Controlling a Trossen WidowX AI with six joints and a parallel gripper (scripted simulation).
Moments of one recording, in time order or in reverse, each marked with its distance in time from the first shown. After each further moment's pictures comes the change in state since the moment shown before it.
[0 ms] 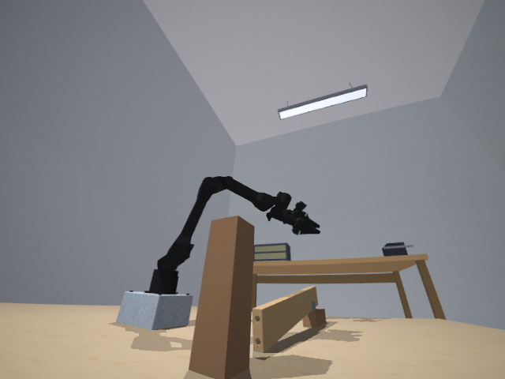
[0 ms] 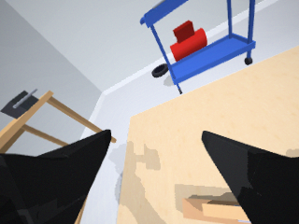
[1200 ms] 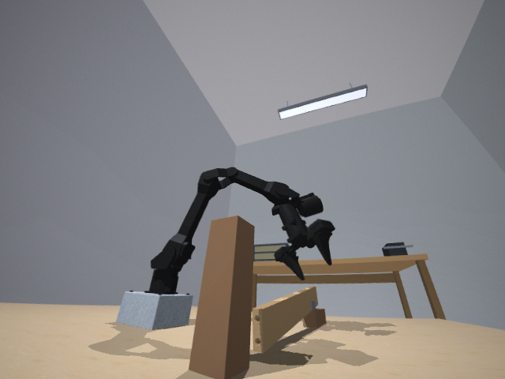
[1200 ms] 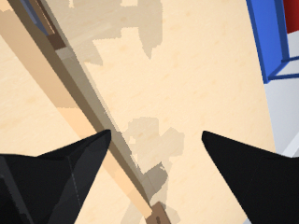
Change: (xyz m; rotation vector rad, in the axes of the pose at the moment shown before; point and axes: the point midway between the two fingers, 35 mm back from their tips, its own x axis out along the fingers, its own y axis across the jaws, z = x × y) arm 0.009 -0.290 -0.015 -1.347 0.908 -0.111
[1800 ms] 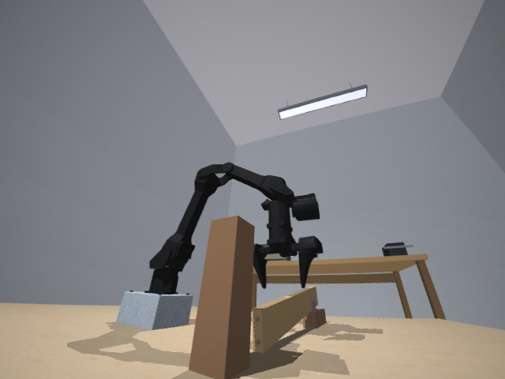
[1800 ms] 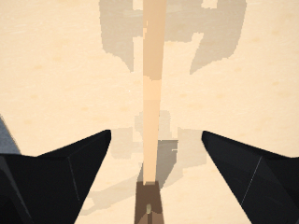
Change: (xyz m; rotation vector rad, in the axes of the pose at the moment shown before) arm 0.018 0.020 -0.096 -0.419 0.086 0.320
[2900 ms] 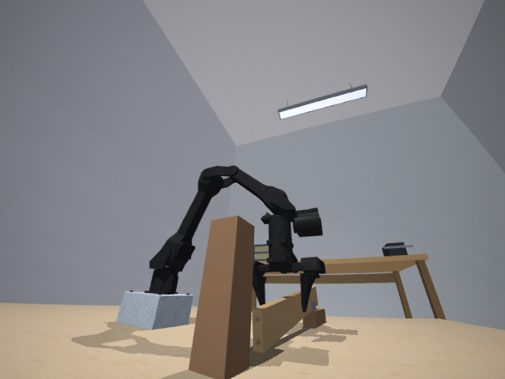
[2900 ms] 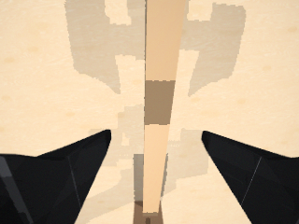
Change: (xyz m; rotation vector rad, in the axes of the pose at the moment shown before) arm 0.043 0.001 -0.002 -0.017 -0.003 0.012
